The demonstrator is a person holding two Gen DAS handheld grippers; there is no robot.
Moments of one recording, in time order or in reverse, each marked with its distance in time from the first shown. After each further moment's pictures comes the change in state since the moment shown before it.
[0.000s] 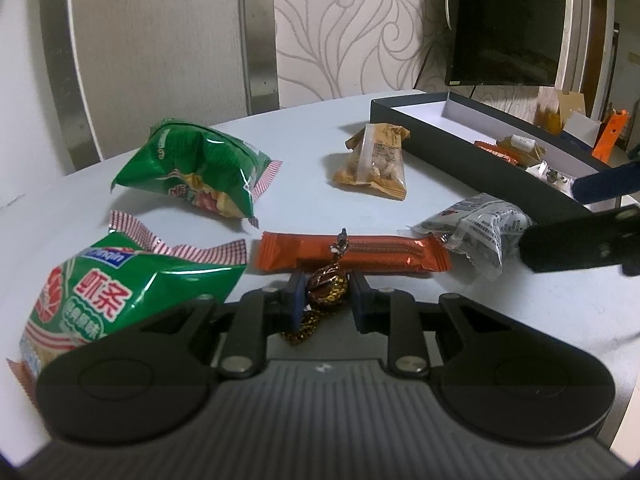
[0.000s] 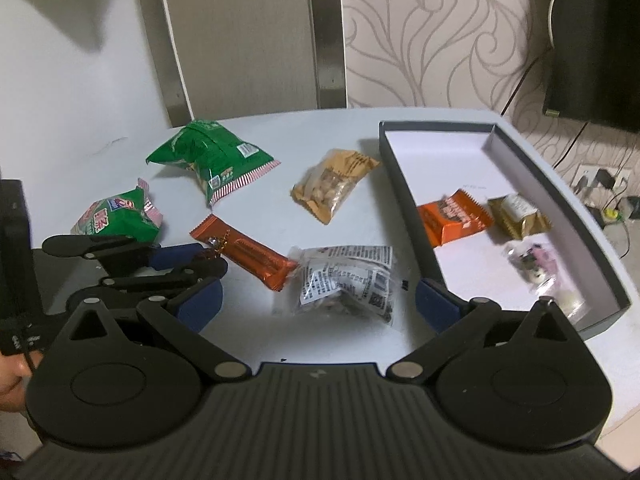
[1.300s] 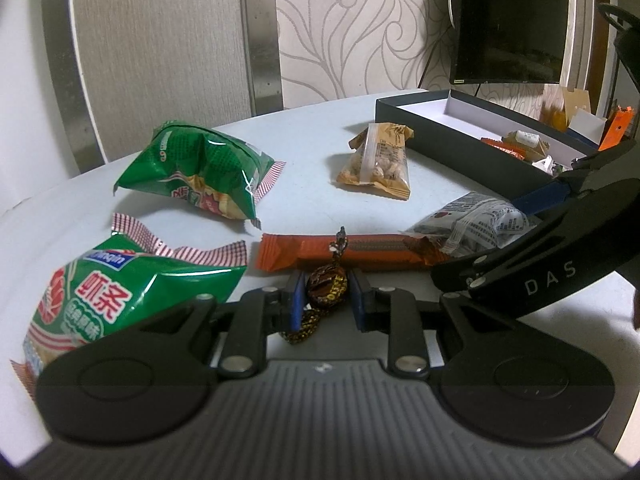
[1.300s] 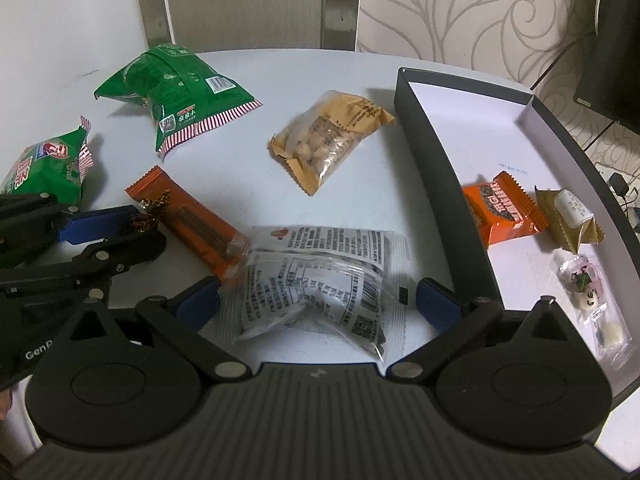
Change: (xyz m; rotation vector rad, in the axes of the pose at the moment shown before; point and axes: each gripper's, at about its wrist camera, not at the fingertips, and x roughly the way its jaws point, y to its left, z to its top) left arm 0.002 -0.002 -0.001 0.009 -0.002 0.019; right arm 0.089 -0.003 0.008 -0.113 0.144 -0.045
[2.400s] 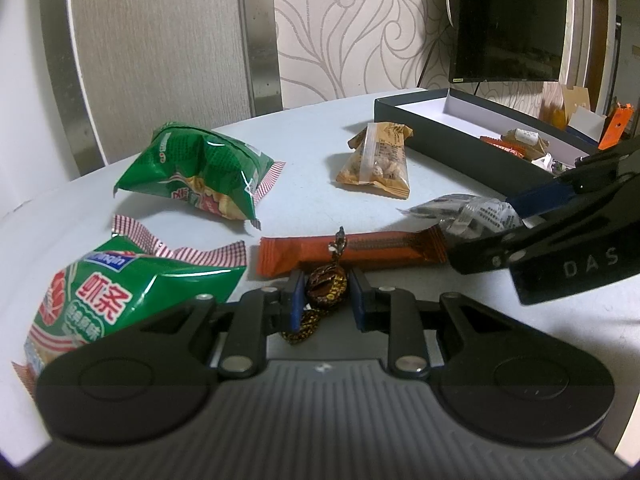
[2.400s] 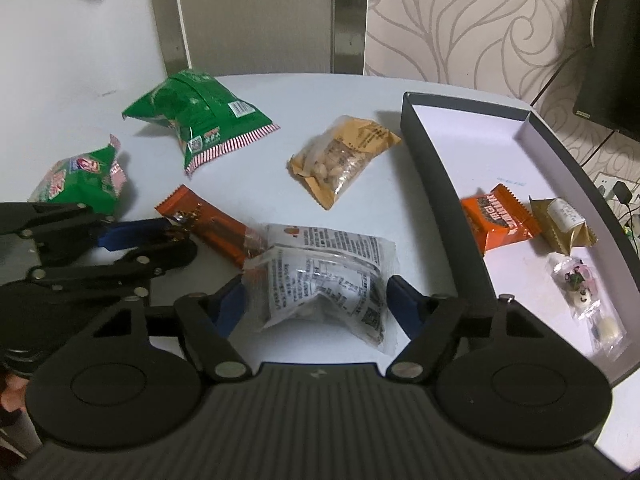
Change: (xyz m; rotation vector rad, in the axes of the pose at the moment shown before) left arm -0.001 -0.001 -0.001 0.010 -0.001 0.004; right arm -0.028 0.005 -0.005 0.012 -0.066 0.035
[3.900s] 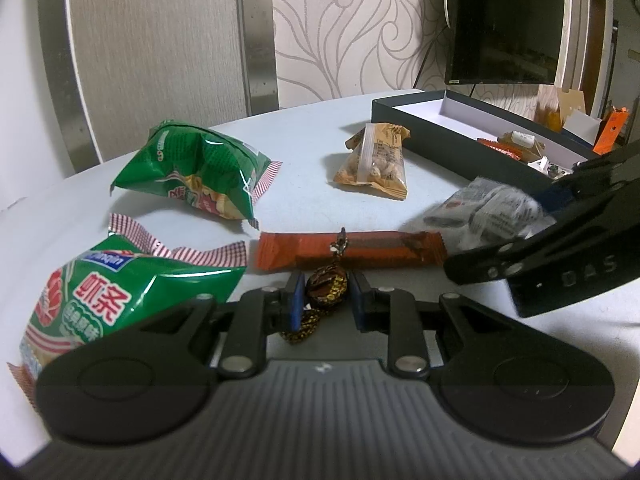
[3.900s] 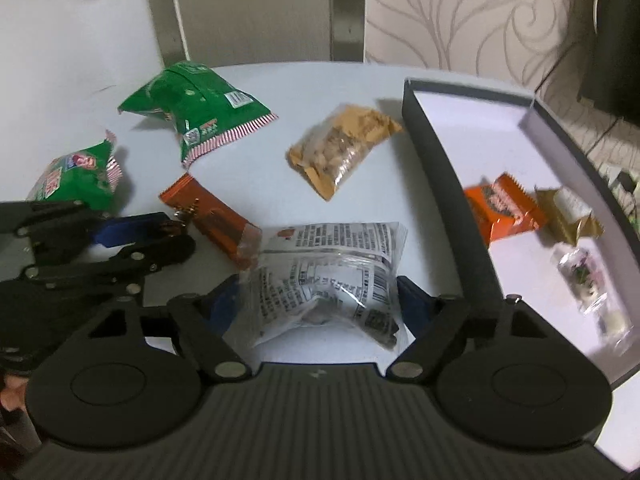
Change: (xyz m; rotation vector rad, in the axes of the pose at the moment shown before) left arm 0.000 0.002 0.000 -0.008 0.000 -0.022; right arm 0.006 0.001 -0.001 0.005 0.027 0.005
